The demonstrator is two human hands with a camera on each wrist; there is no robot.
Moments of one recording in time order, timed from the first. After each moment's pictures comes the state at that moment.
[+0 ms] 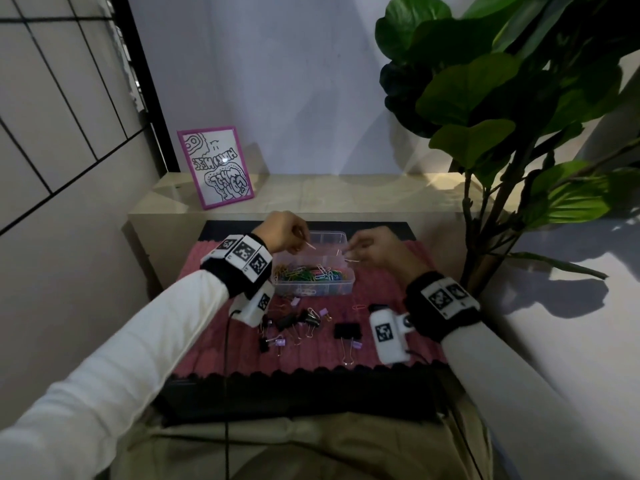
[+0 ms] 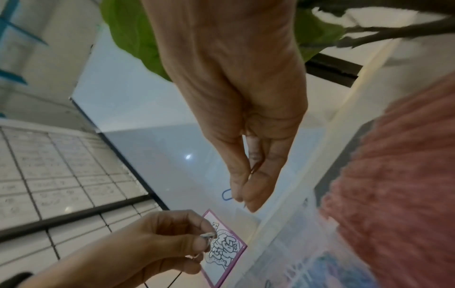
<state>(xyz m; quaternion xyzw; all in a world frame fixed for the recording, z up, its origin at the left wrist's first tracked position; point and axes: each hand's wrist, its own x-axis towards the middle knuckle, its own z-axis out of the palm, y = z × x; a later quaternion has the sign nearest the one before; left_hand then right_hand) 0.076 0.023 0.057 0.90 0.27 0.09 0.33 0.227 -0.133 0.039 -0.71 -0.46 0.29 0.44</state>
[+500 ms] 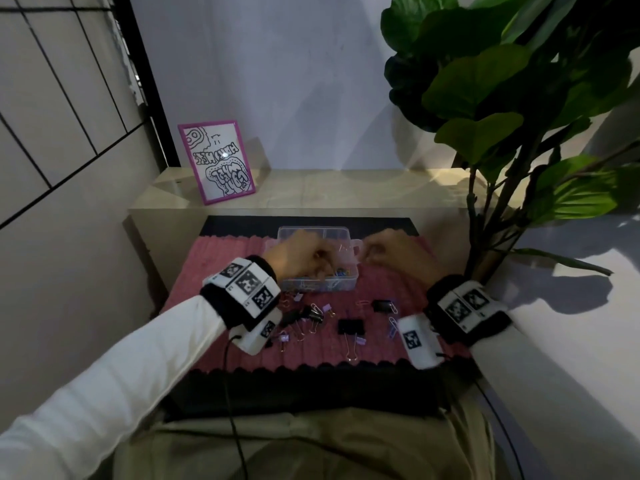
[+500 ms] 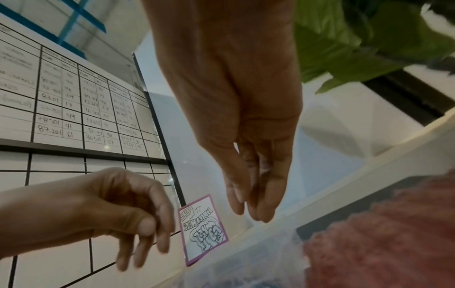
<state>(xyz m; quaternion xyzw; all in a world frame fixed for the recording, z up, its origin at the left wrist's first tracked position) 0.063 -0.031 0.056 0.96 0.16 0.03 0.24 0.231 -0.149 0.042 -0.75 -0.59 0.12 0.25</state>
